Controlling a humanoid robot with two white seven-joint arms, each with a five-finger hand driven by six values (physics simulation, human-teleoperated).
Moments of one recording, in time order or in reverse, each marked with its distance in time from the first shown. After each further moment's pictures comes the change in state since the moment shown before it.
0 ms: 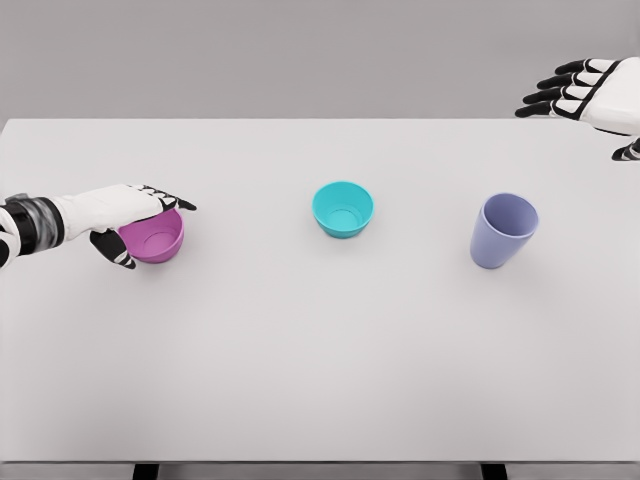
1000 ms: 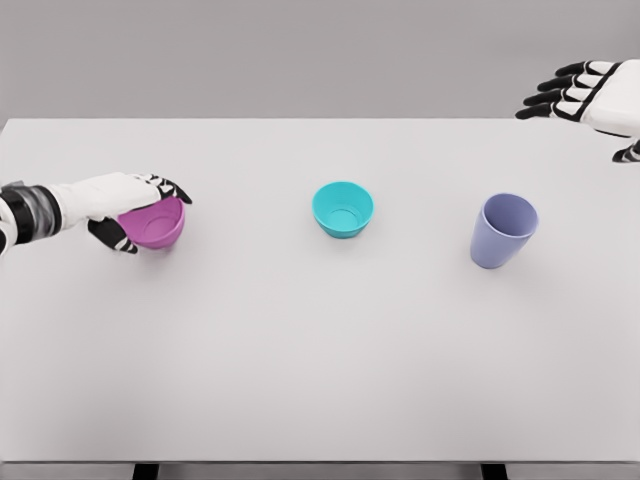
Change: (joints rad) left arm -0.037 -0.001 -0.006 0.010 0.004 -0.001 -0.001; right arm 0.005 -0.003 0.000 0.000 0.000 0.000 0.000
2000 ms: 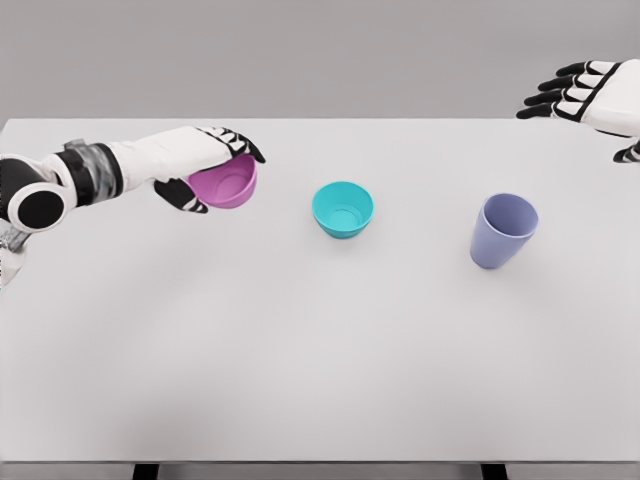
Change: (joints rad) left arm -0.130 -0.162 -0.025 -0.054 -0.005 0.000 -0.001; right arm 0.000 -0.001 0.000 0.000 0.000 0.000 0.000
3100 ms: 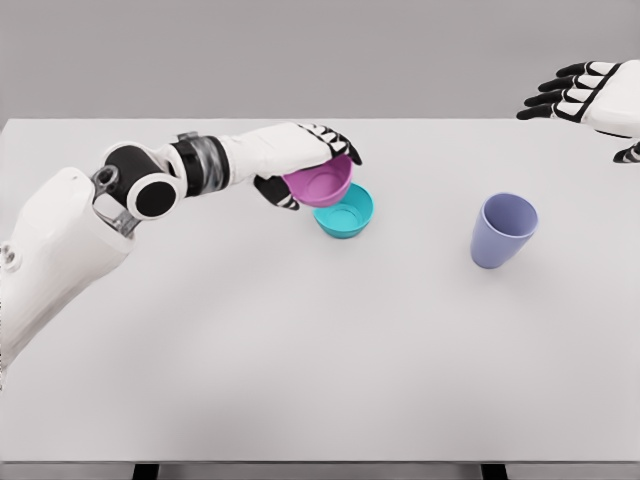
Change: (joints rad) left arm -0.104 -0.269 -0.106 0.091 -0.089 0.012 0.000; right arm 0.000 0.000 0.000 0.000 0.000 0.000 0.000
